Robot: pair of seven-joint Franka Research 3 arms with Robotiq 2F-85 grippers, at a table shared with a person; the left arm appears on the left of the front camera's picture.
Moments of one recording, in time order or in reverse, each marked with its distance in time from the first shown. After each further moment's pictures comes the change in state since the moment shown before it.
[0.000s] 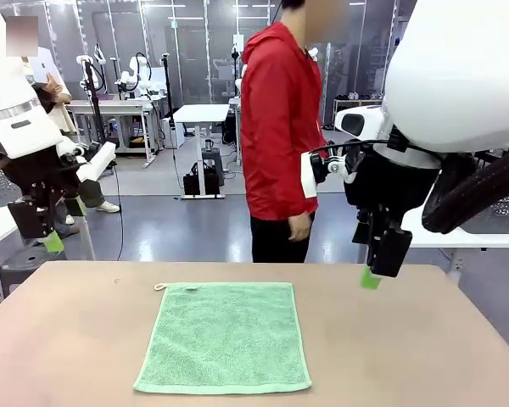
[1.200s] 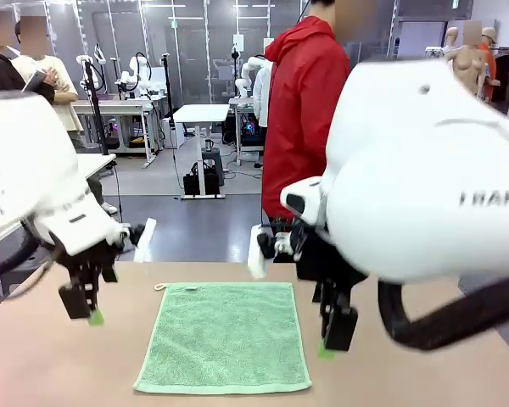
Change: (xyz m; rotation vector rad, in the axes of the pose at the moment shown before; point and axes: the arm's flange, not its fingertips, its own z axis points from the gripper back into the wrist) left arm 0.050 -0.068 -0.122 -0.028 0.000 0.041; right arm 0.045 0.058 -0.096 0.034 0.040 0.069
